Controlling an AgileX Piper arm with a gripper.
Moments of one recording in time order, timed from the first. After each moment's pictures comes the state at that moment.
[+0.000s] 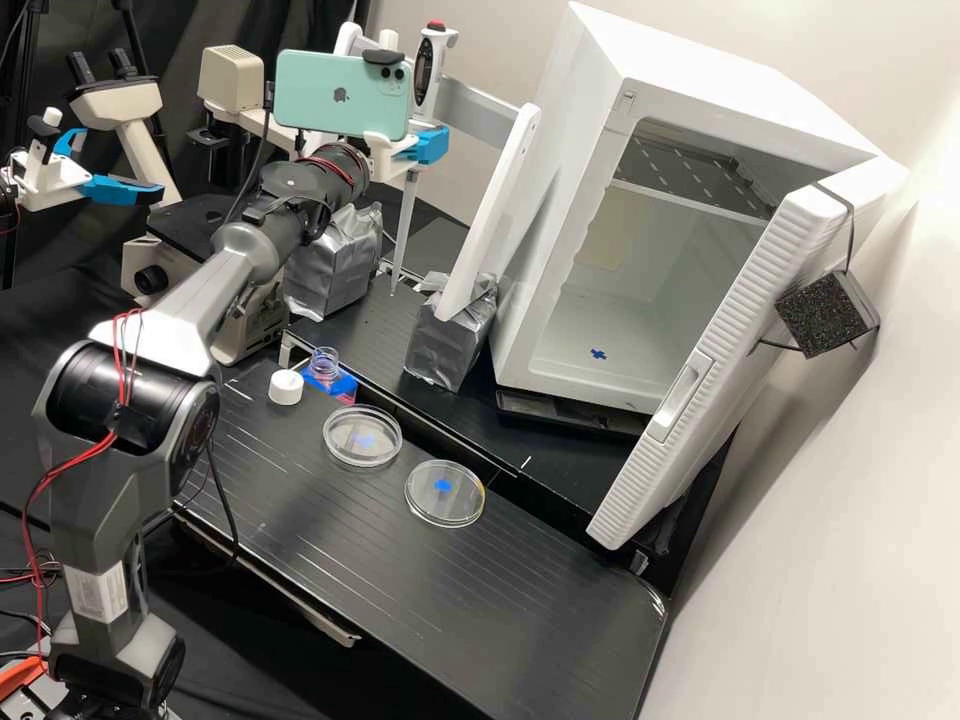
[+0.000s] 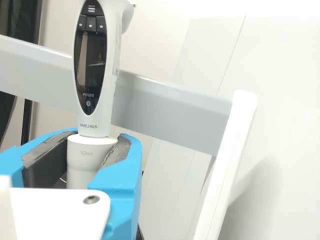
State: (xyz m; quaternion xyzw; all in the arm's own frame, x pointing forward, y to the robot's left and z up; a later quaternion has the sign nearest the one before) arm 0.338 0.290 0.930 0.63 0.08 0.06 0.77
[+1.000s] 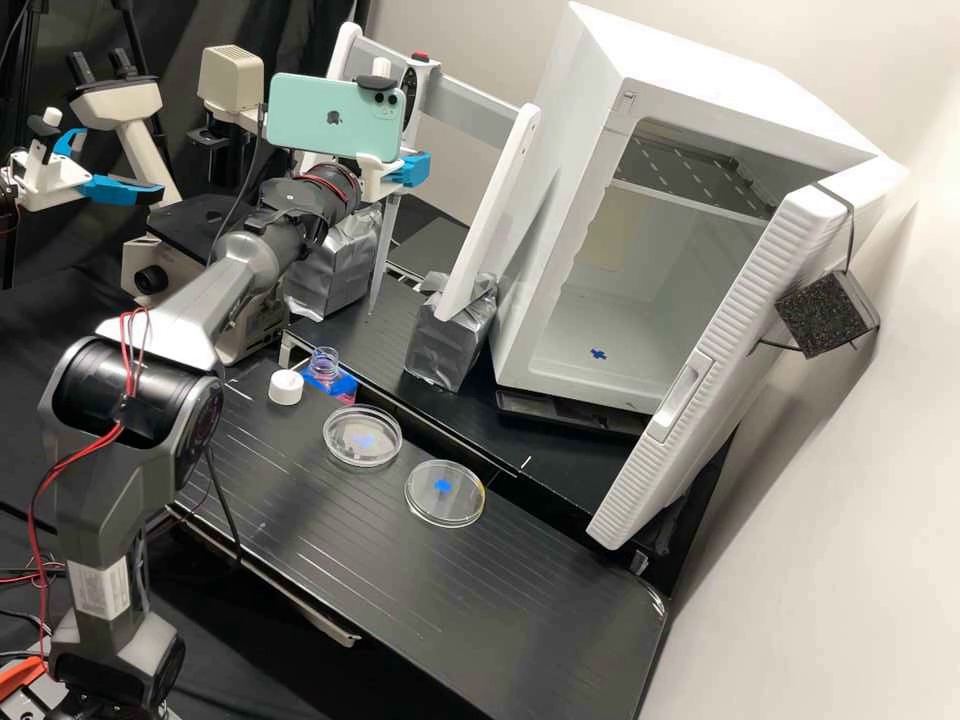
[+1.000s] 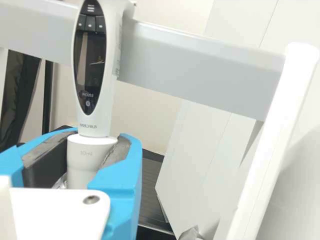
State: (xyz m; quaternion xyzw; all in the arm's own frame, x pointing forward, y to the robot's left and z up) arm 0.343 0.280 0.906 0.63 0.11 0.03 0.77
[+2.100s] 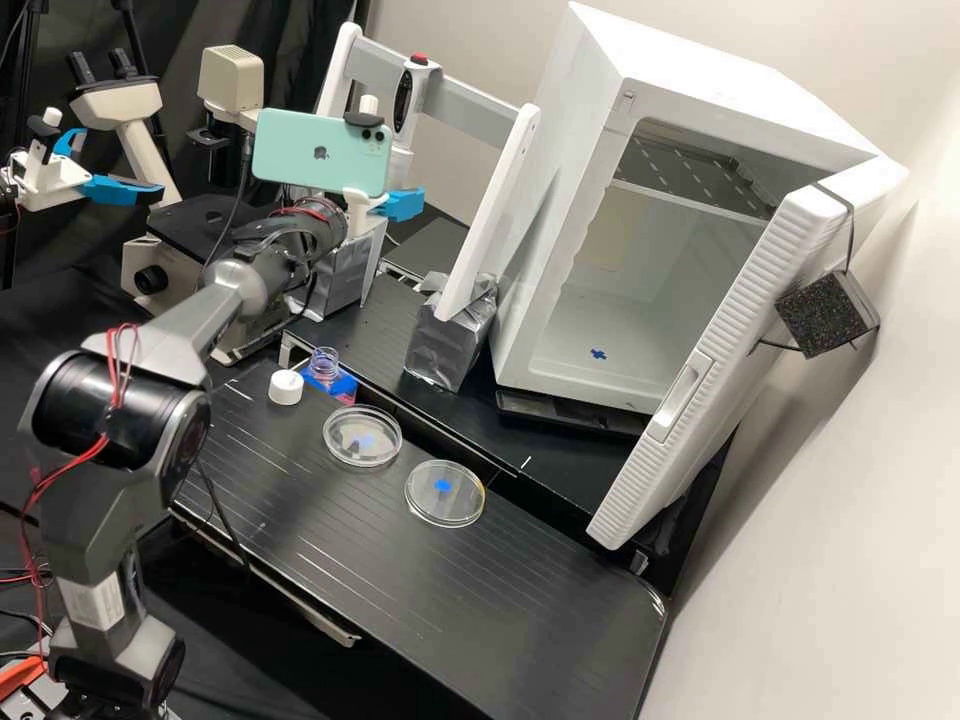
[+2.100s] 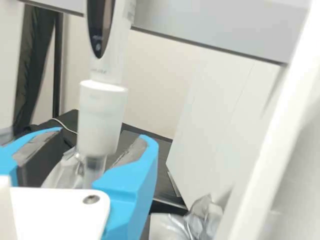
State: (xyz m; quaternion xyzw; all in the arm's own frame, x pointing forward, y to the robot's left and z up) arm 0.314 0.245 0.883 0.63 0.12 0.02 0.77
